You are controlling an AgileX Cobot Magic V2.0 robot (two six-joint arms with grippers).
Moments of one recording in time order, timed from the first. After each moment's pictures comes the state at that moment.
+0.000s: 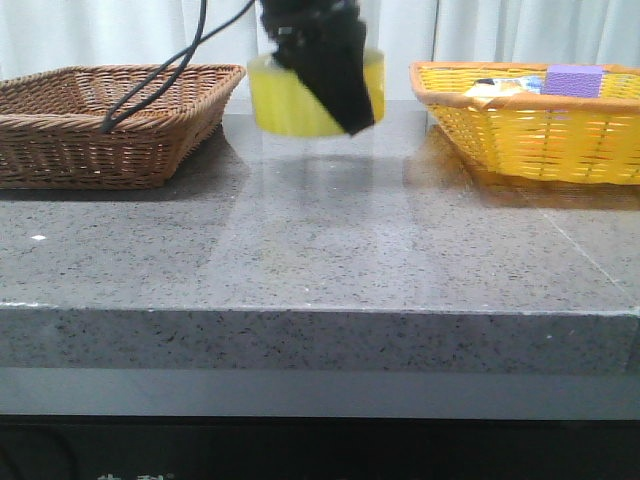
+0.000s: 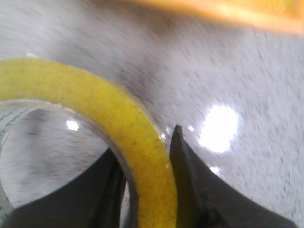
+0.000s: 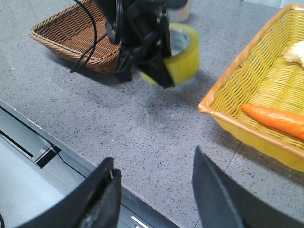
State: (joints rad) left arm -0.63 2.08 -2.14 -0.18 1.26 0.66; right arm 0.49 0.59 -0.82 0.15 0.69 -0.05
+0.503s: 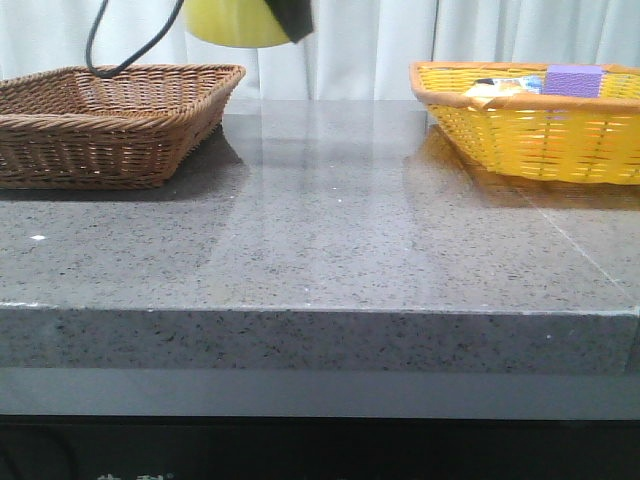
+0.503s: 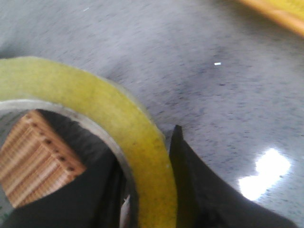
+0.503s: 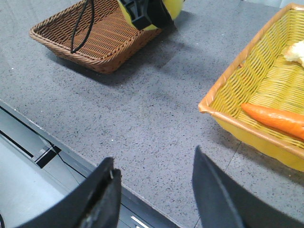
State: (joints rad) left arm -0.60 2.08 -2.29 0.16 1.27 0.23; right arm 0.49 0.59 -0.82 0.15 0.69 -0.05
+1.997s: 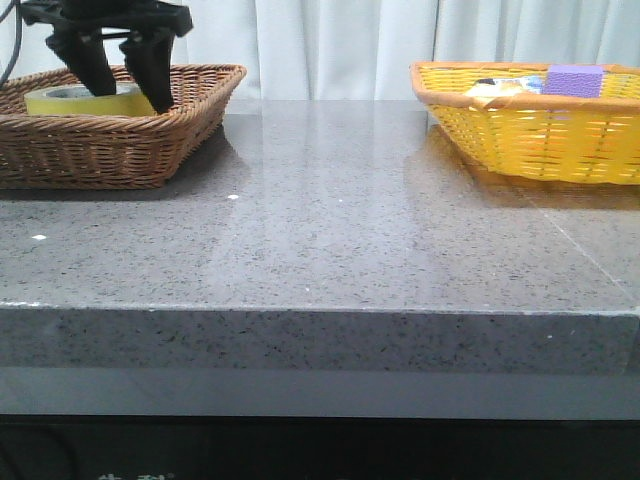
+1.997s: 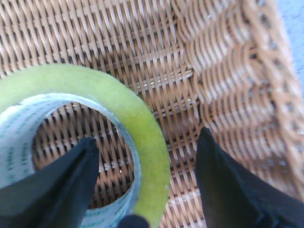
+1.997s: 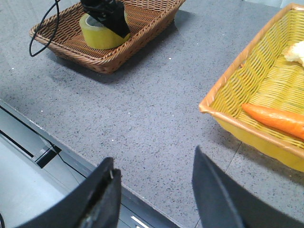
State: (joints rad) left arm -0.28 2.08 -2.10 0.01 1.24 0.04; right arm 0.49 0.59 -0.82 0.15 0.69 -0.05
